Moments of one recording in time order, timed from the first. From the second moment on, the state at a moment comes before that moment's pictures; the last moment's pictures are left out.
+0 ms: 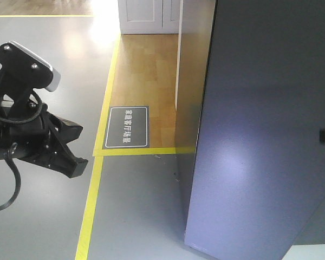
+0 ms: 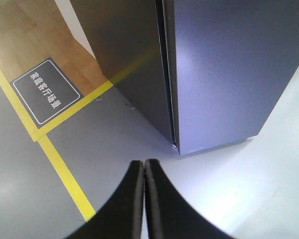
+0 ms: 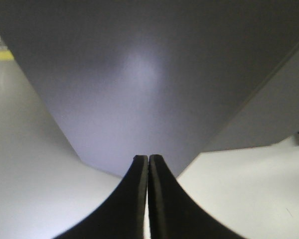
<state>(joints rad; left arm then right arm) -0.56 1.15 -1.02 0.04 0.66 0.04 -0.02 1.09 -0.91 -0.17 0.68 0.15</state>
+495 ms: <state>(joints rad) -0.56 1.15 -1.02 0.04 0.66 0.04 -0.19 1.26 -1.03 -0.03 0.25 0.04</state>
